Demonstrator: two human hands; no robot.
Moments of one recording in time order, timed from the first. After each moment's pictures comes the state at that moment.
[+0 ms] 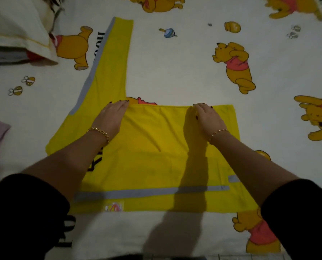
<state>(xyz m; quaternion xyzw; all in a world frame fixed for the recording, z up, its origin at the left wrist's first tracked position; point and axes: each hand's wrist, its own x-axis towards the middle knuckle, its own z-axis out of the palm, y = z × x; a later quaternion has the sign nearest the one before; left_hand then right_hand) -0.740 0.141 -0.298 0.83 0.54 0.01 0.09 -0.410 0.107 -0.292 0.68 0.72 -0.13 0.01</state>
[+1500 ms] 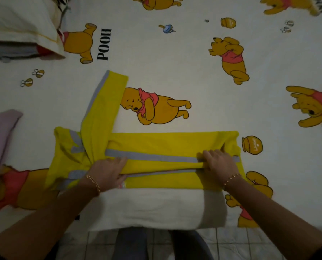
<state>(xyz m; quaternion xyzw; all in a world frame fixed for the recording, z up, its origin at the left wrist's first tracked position) -0.767 -0.036 -0.303 0.91 0.41 0.00 0.03 -0.393 -0.066 -0.297 0.61 0.79 -0.07 0.08</state>
